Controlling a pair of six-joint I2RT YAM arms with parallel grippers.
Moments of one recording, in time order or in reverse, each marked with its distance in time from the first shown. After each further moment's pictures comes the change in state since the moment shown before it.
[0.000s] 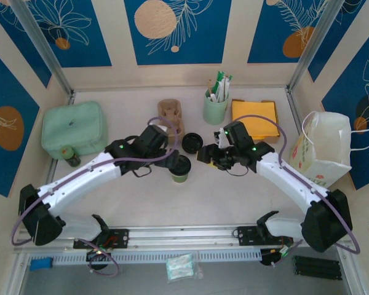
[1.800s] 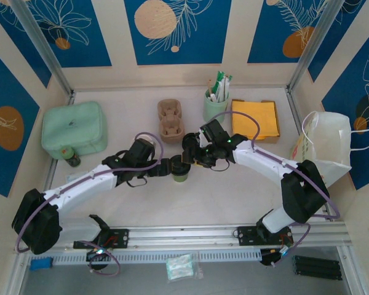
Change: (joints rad) left arm 0.134 -0.060 -0.374 0.327 0.243 -0.173; right arm 0.115 0.266 0.114 0.058 0.069 -0.026
